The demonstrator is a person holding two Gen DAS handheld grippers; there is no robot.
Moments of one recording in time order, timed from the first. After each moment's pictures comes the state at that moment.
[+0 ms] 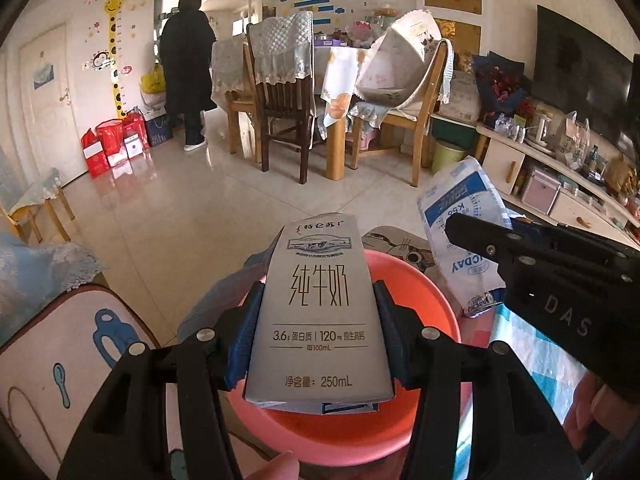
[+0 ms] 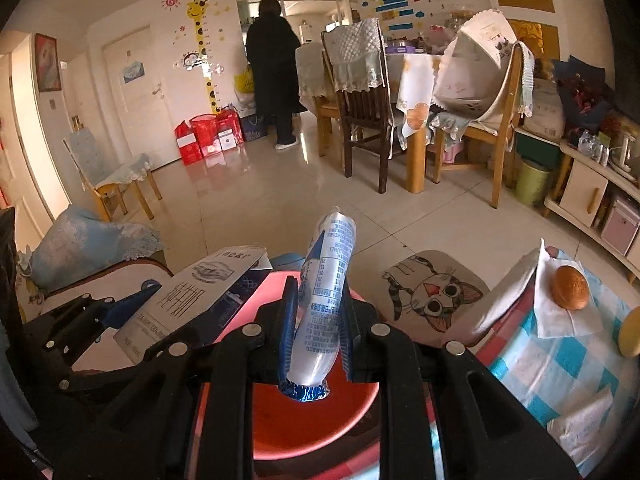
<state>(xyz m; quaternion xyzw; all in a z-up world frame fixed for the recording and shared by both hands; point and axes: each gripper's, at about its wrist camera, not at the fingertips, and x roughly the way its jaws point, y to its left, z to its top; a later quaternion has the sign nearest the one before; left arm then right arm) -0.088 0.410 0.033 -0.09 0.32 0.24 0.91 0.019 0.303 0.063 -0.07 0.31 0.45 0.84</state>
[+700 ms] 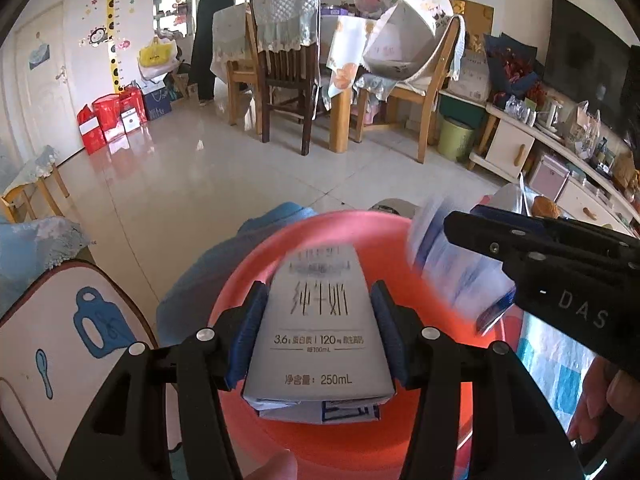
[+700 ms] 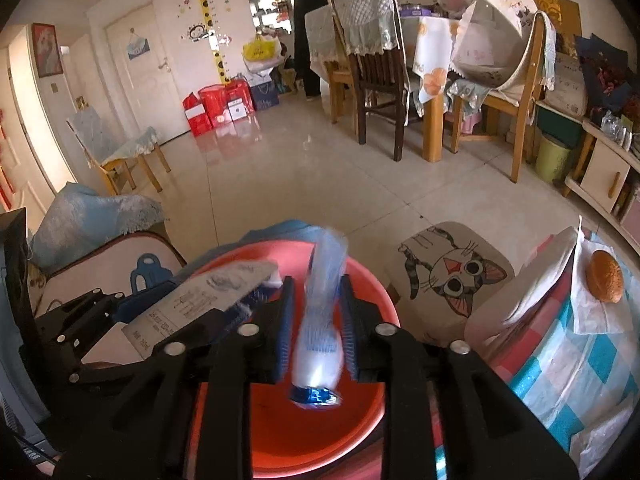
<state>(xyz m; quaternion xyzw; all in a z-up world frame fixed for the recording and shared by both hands) -0.069 0.428 -0.019 -0.11 0.36 0.24 0.89 0.048 0.327 0.017 -0.09 0.36 0.47 0.80</state>
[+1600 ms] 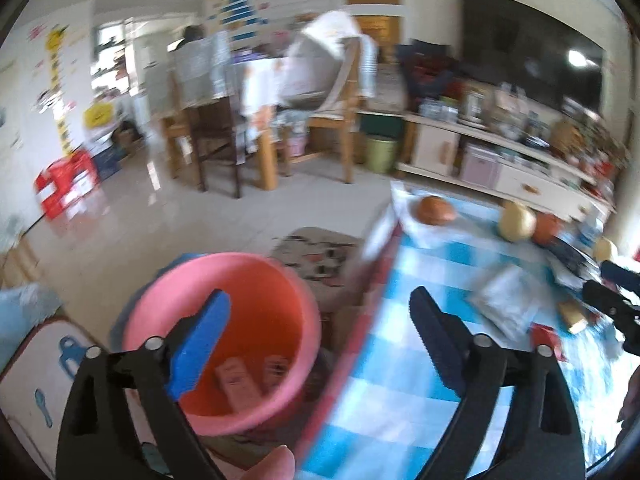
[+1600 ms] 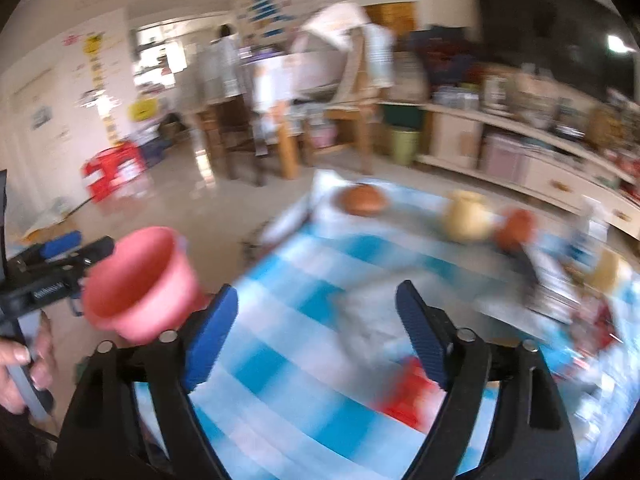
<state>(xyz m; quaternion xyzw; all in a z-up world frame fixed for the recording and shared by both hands) -0.061 0.253 0.048 -0.03 0.32 0.13 0.94 -0.005 -0.026 0.051 -0.02 0.33 0.23 0.92</state>
